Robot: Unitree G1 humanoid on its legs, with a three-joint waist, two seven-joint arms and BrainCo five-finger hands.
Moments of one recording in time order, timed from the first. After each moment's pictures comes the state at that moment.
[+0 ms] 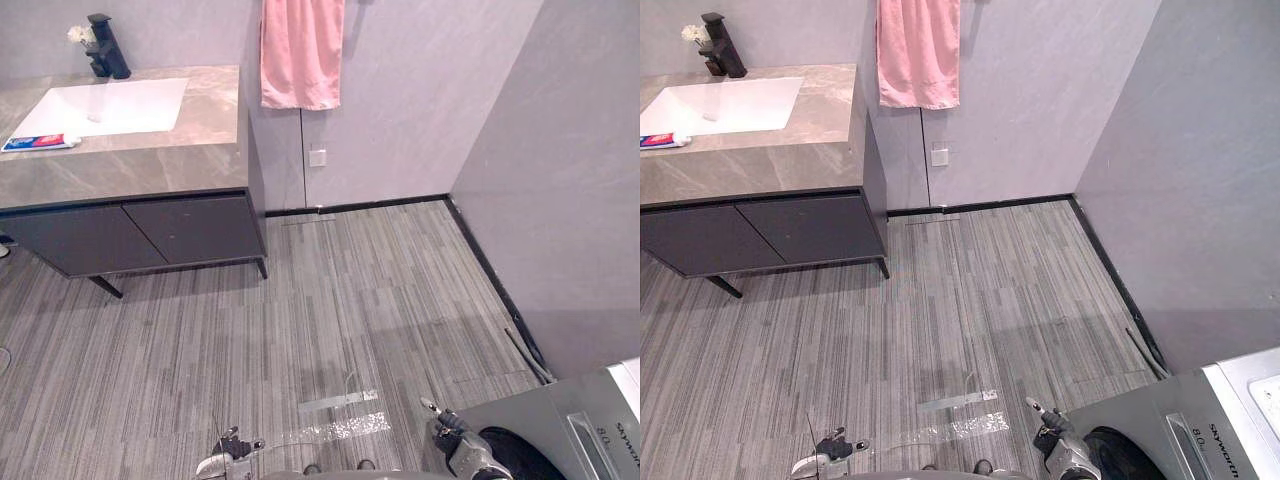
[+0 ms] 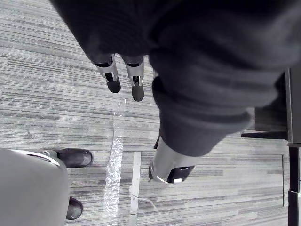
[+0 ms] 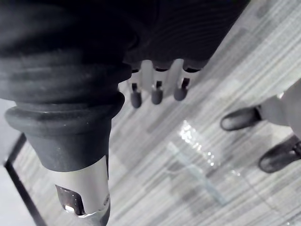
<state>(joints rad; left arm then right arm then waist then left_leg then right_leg) 0.02 0.08 0.26 1.13 -0.02 -0.01 0.03 -0.13 -0.03 -0.49 1.18 0.20 0.01 -0.02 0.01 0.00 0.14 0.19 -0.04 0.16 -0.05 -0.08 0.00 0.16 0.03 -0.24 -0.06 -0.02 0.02</state>
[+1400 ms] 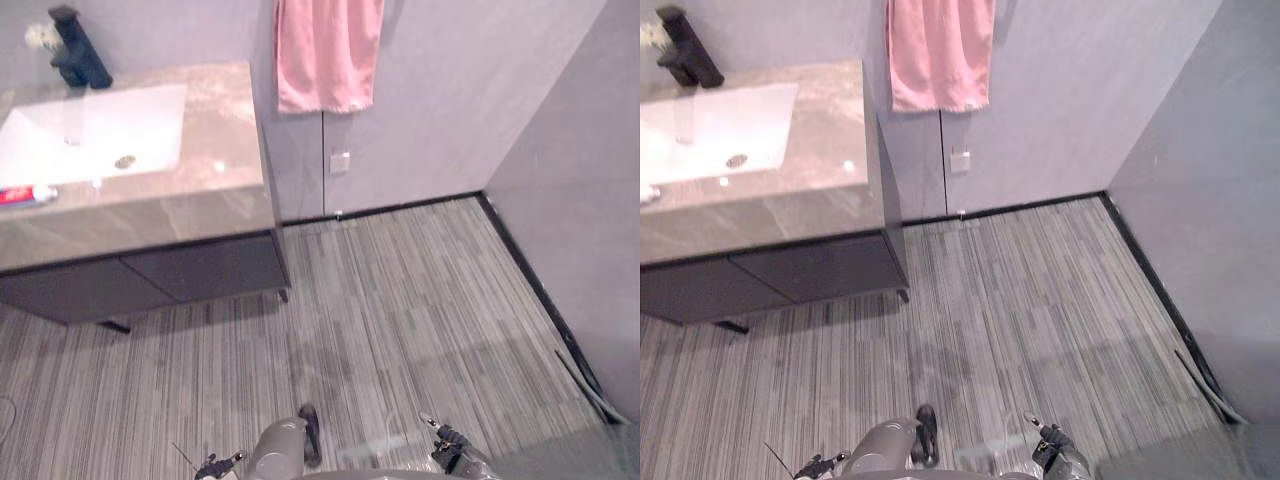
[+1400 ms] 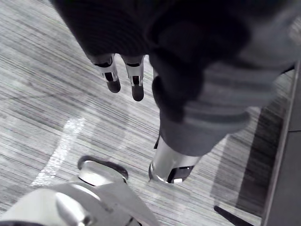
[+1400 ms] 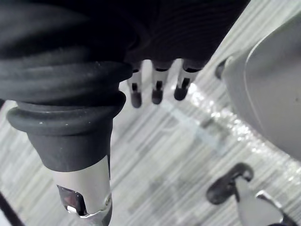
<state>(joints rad) 0.09 0.06 0.46 1.14 -0.20 -0.01 0.04 -0.08 -0.02 -0.50 1.20 0.19 0.01 -0.02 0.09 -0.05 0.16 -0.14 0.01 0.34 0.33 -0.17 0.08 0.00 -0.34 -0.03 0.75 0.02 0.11</state>
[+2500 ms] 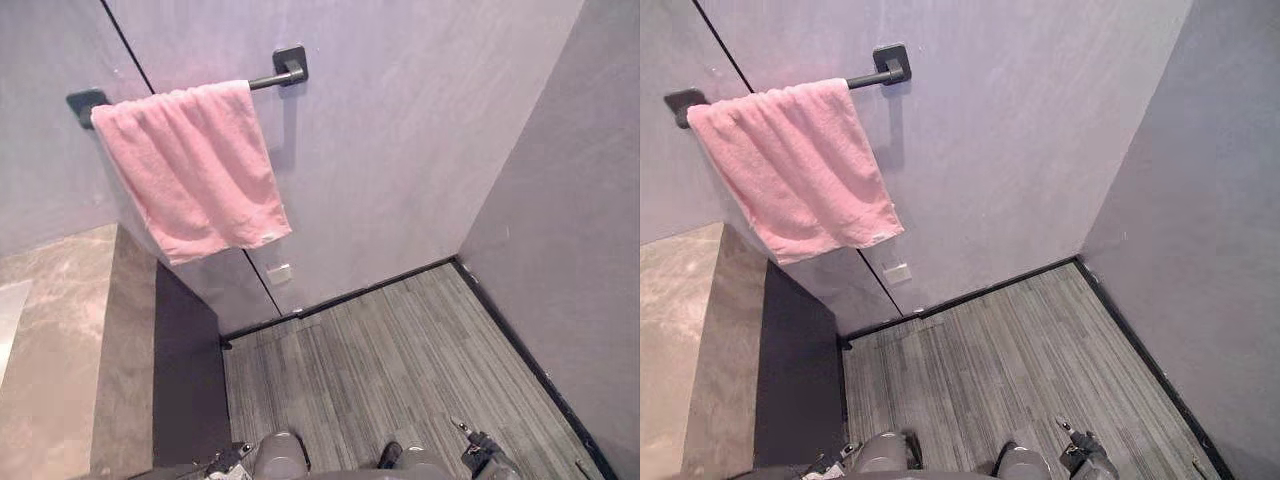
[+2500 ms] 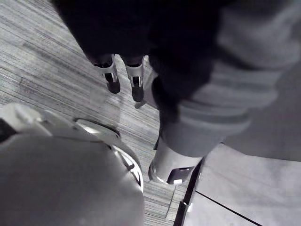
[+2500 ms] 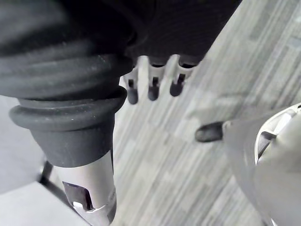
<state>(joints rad) 0.06 0.01 0.46 1.13 -0.32 -0.04 0.04 -0.04 -0.09 -0.58 1.18 0.26 0.01 -0.04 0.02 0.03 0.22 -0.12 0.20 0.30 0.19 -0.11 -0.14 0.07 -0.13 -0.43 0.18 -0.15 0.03</state>
